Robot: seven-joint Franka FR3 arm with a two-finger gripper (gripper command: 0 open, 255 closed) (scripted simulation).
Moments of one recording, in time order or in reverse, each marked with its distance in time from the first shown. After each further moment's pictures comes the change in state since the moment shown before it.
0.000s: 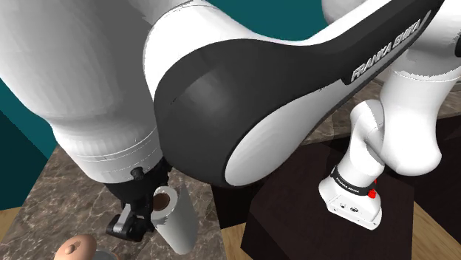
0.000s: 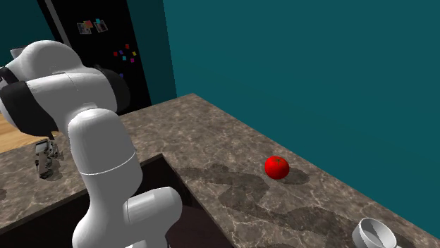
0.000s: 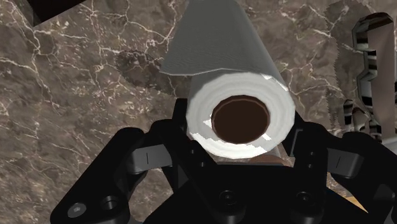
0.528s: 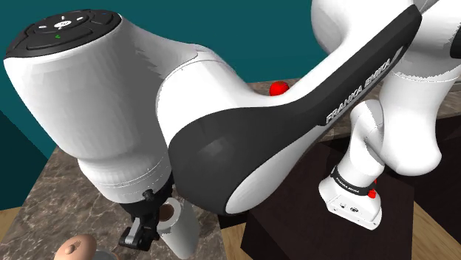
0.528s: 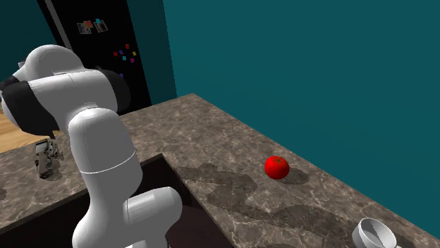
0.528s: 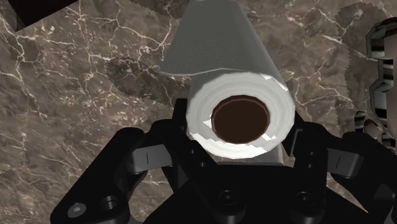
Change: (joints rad) arm -0.001 0.017 -0.003 -0.083 -0.012 0.099 0.015
